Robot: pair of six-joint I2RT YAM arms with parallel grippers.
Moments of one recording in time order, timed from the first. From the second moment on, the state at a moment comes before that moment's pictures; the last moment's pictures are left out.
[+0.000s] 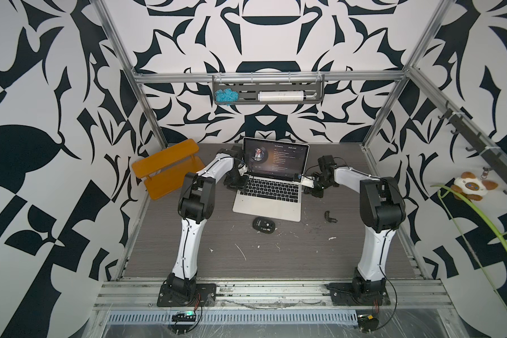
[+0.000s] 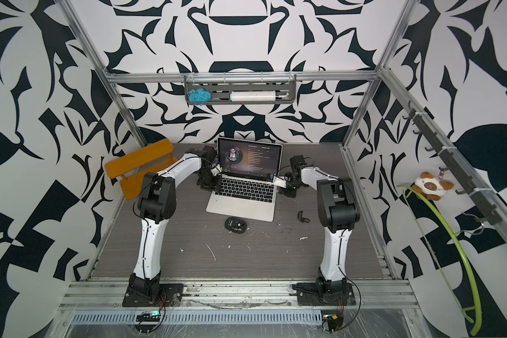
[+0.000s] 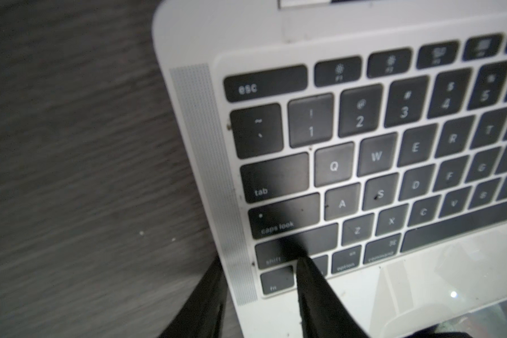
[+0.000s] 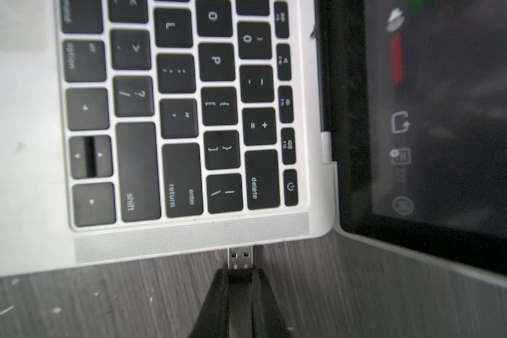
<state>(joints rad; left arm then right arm) -0.36 2.34 1.92 -1.11 0.19 0.00 0.17 2.03 1.36 -0.57 -0.33 -1.20</state>
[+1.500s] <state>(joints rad) -0.31 1.57 0.96 -0.10 1.02 -0.55 0.66 1.56 1.16 -0.36 -0.38 -0.74</state>
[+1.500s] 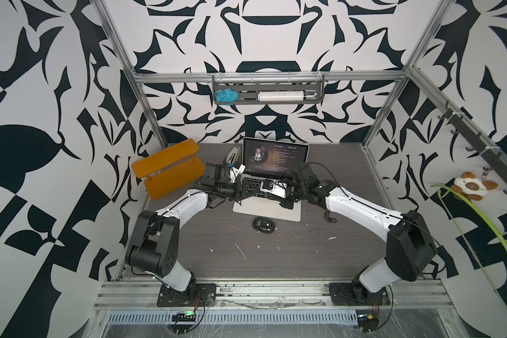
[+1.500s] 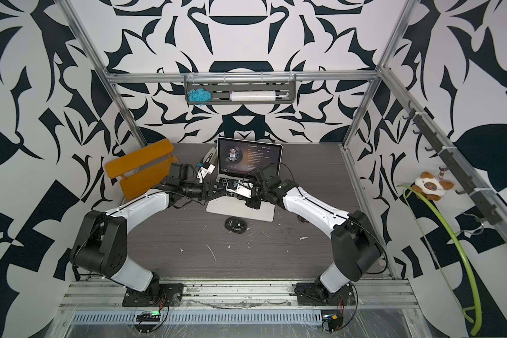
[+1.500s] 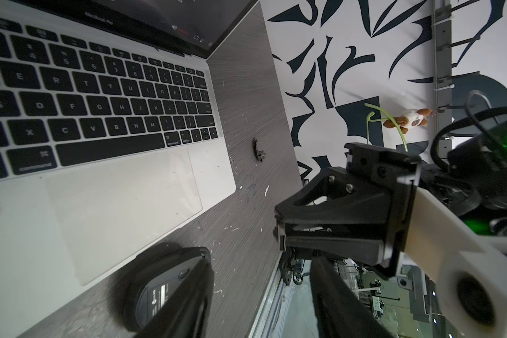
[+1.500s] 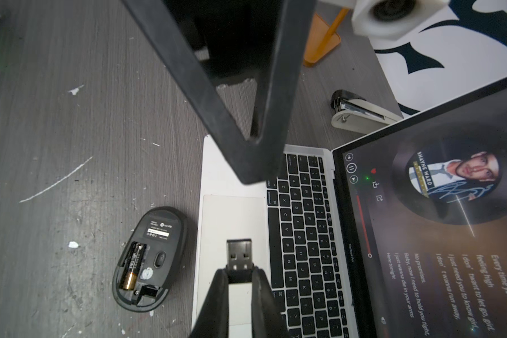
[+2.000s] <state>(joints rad) -0.36 1.61 1.00 -0.11 1.05 -0.53 0.71 1.54 1.17 -0.37 -0.38 -0.74</state>
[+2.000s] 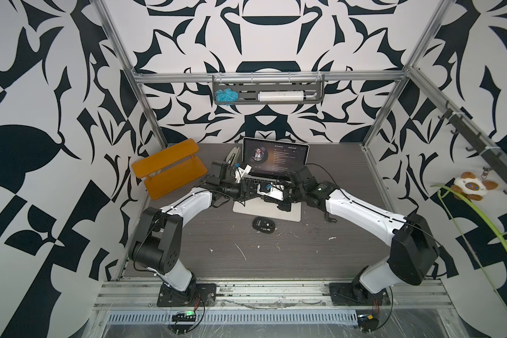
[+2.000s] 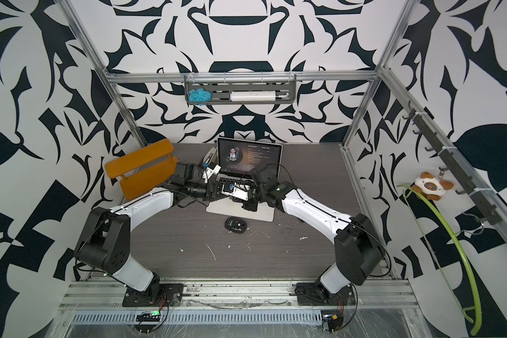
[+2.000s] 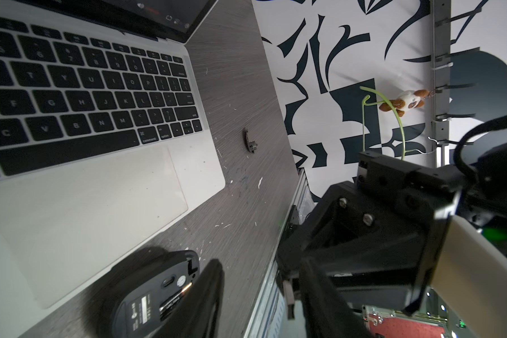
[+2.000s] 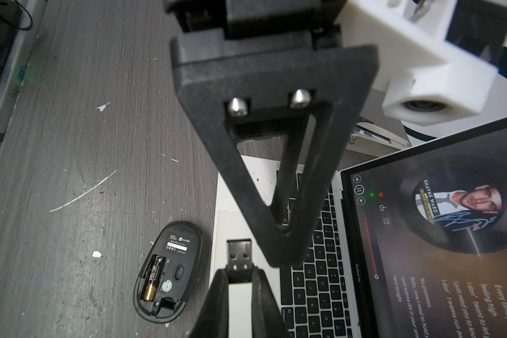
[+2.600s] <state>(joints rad) -0.37 1.65 1.03 -0.15 1.10 -0.50 0.71 1.54 1.17 -0.39 -0.34 -0.74</state>
